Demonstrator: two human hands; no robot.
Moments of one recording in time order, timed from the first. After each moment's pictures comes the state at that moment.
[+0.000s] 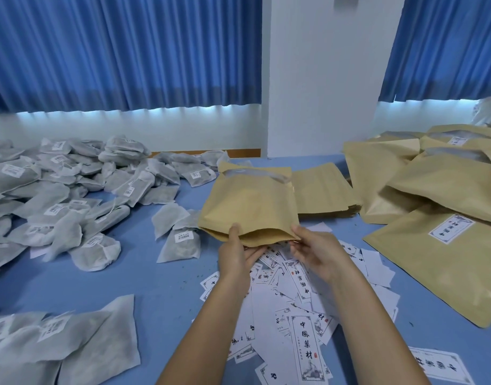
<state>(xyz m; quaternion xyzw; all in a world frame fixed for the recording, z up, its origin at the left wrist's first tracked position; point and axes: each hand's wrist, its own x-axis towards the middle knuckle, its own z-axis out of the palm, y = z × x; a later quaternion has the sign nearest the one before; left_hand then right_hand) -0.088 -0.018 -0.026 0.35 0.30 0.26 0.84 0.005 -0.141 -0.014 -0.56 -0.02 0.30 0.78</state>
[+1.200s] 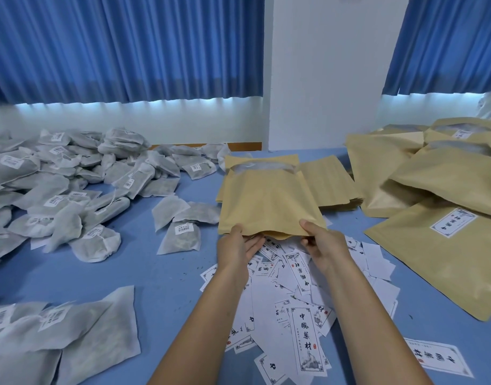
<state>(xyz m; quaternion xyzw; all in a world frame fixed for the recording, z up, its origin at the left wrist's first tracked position) -0.095 -0.021 -0.019 0.36 0.31 0.27 0.84 0.009 -0.140 -0.022 -0.53 0.06 0.22 0.82</state>
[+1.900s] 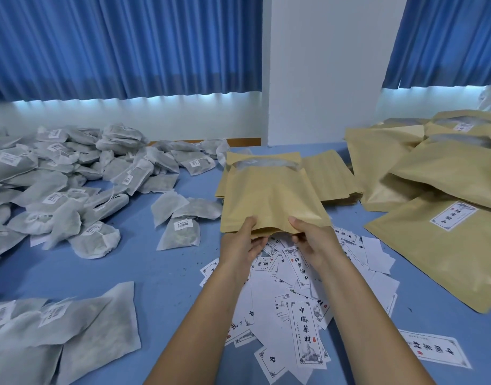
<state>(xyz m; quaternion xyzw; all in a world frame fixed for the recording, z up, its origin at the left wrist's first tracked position) -0.093 -0.023 -0.023 0.39 0.30 0.23 0.84 -0.005 -0.130 -0.019 -0.53 0.01 0.22 0.82</state>
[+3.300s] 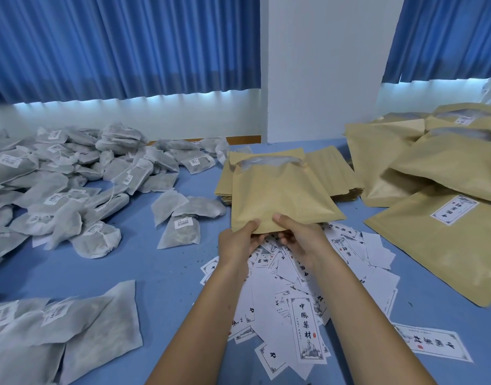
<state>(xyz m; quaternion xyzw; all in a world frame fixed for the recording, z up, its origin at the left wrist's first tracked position) -0.097 -0.027 -0.020 0.43 0.33 0.25 0.80 -0.013 -0.120 -0.028 -0.55 -0.05 0.26 0.79</state>
